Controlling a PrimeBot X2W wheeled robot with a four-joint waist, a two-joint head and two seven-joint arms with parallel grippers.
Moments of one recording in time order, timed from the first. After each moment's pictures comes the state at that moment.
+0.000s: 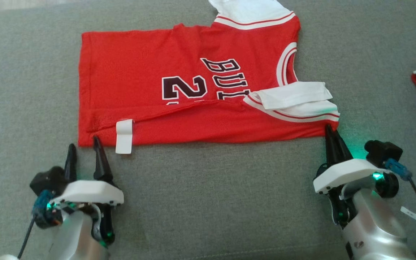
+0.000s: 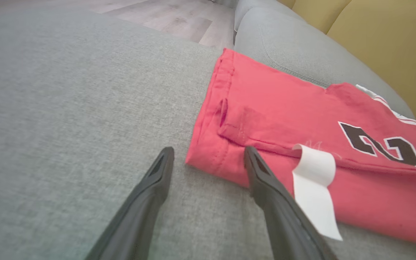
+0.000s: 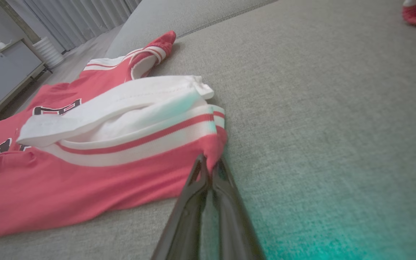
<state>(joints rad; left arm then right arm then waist) -0.33 0.04 -0.03 0.66 -0.42 -0.02 -0.26 -0.40 -0.05 0.07 0.81 0.36 0.13 -0.26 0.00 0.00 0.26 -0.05</state>
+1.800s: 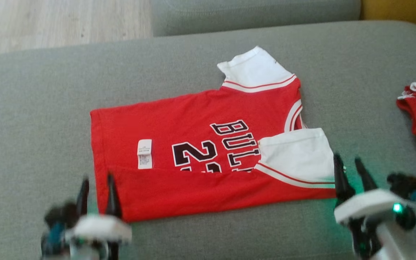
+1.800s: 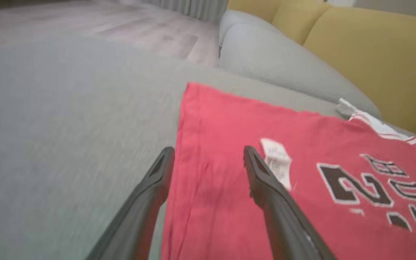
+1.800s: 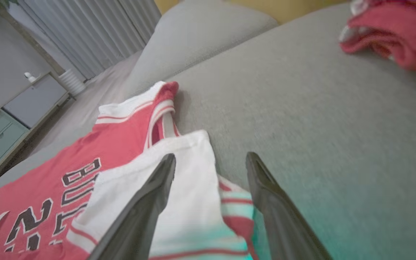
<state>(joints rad) -0.13 0.04 -0.09 0.57 -0.41 -0.04 -0.26 -0.17 -0.15 0.15 0.59 0.59 0.13 -0.20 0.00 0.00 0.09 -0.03</state>
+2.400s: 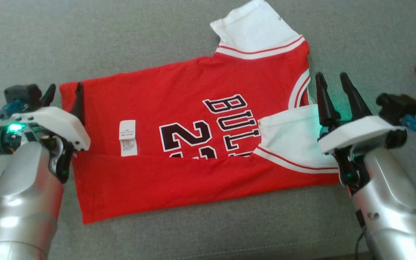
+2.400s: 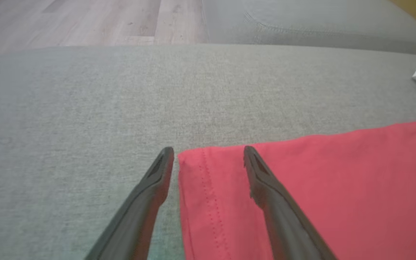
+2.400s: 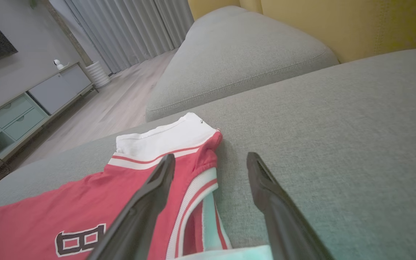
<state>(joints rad) -0.72 0.25 -0.22 0.89 -0.42 -0.12 0.04 -0.48 -0.14 0.22 0.55 0.51 0.13 -0.17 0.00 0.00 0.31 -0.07</state>
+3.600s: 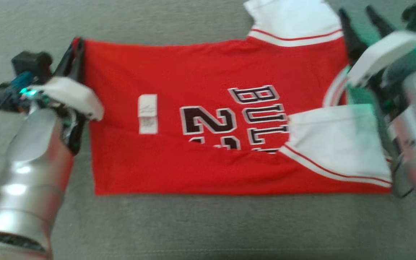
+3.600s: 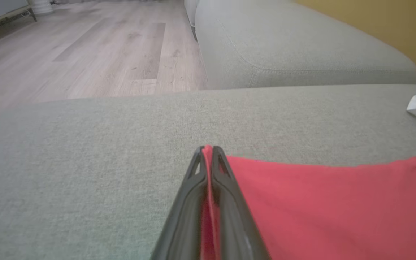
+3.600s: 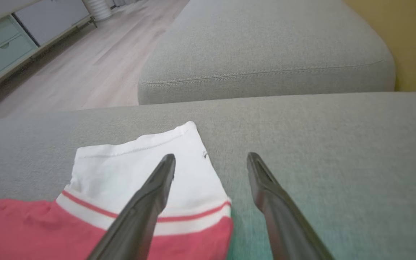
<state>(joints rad) -0.88 0.26 -0.46 0.96 -0.53 -0.12 -0.17 -0.84 -0.27 0.33 0.75 0.53 0.13 0.03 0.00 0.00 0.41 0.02</state>
